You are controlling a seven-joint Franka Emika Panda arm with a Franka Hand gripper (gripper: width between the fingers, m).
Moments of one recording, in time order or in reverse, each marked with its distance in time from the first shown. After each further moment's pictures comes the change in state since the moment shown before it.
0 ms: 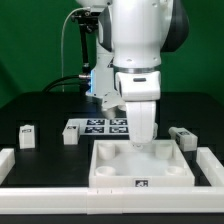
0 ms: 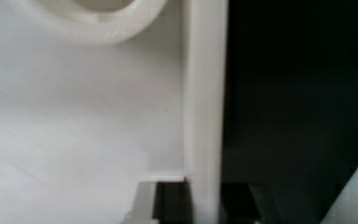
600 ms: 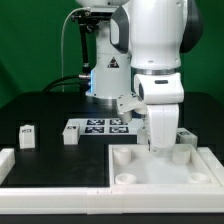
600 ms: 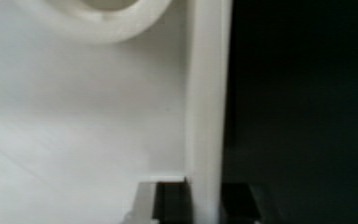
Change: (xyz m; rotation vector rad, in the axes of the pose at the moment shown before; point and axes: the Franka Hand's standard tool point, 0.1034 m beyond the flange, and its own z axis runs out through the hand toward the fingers) arm 0.025 0.024 -0.001 -0.006 -0.008 -0.014
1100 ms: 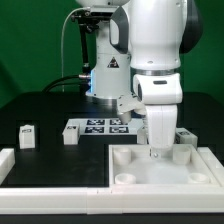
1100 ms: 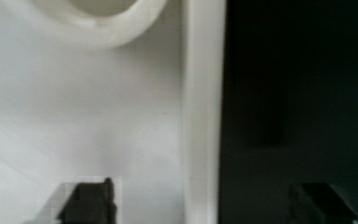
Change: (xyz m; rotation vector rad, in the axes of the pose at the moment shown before) arm -0.001 -0.001 0.001 0.002 0.000 0.001
